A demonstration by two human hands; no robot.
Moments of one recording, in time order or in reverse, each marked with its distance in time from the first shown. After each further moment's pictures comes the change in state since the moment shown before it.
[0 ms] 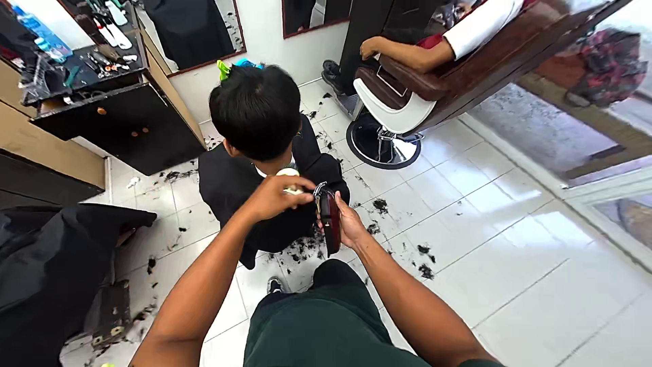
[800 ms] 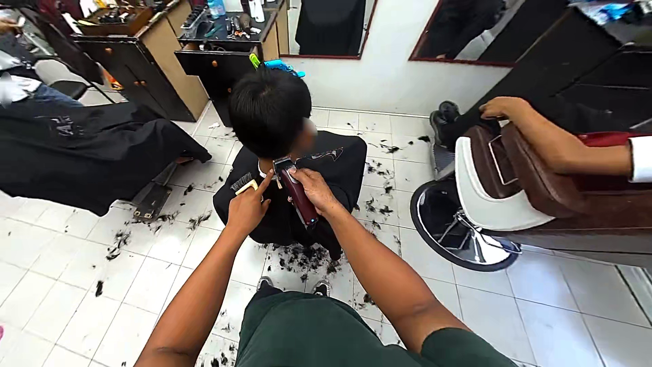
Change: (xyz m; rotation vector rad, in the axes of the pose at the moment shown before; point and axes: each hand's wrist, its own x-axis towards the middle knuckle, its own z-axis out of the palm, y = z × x) left_hand 0.022 0.001 0.101 0.661 0.527 -0.987; right_hand 0.116 -0.114 0.029 -0.690 -0.652 0.047
